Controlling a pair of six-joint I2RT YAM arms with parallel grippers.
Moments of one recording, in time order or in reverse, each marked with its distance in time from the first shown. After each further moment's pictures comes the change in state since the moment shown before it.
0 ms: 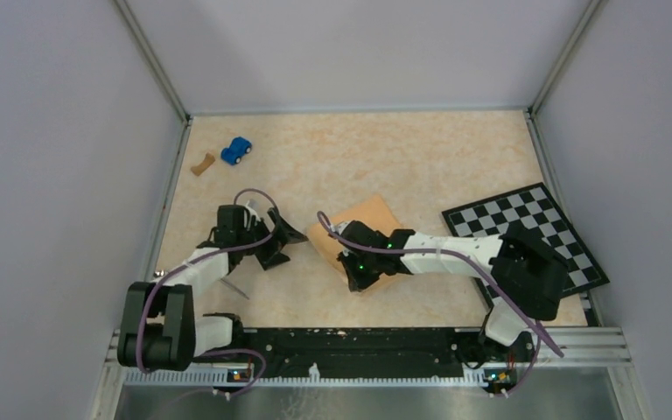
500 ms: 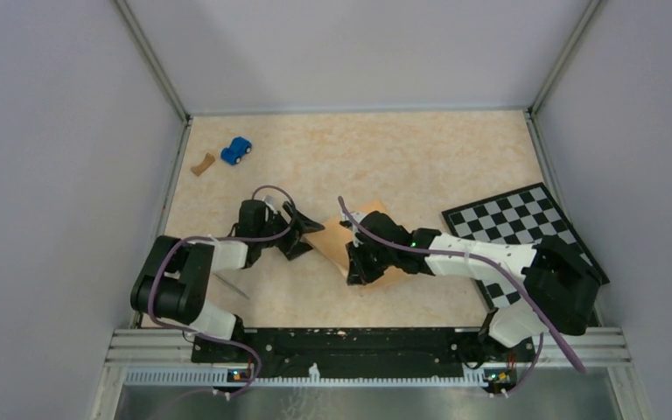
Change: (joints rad) left arm -0.181 0.282 -0.021 0.471 -0.027 -0.348; right arm -0.088 -0.180 -0.130 0.161 -0.167 0.037
